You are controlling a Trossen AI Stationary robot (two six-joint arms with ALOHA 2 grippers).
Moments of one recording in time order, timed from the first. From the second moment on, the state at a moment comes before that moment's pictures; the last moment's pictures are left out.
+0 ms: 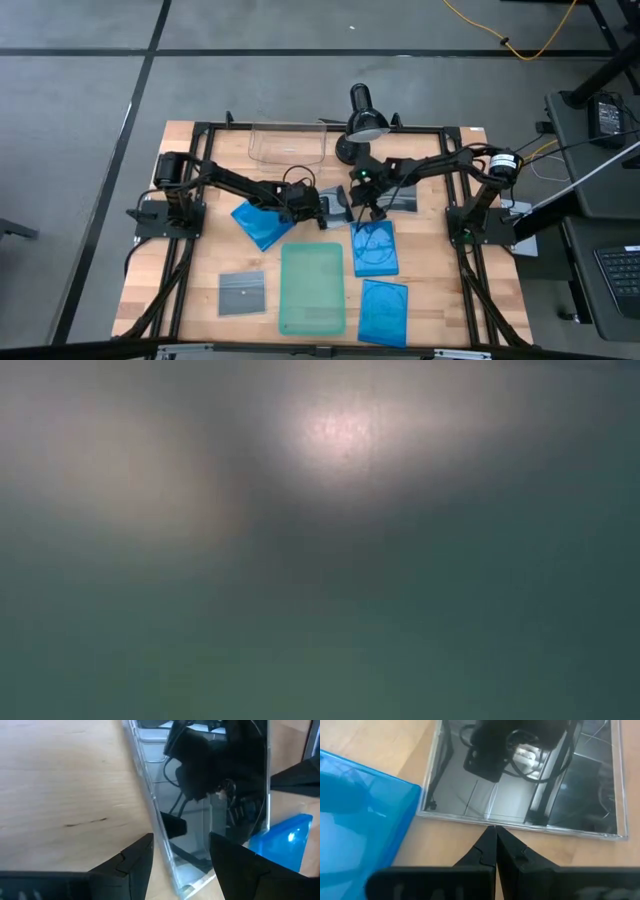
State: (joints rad) left arm 0.05 1.85 0.96 -0.04 -0.09 -1.57; right arm -0.32 1.75 0.81 -0.12 -0.36 -0.69
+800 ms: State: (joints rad) left arm 0.07 1.86 0.95 0.02 -0.13 -1.50; right arm -0.33 1.80 0.81 -0.09 -0.41 -0.69
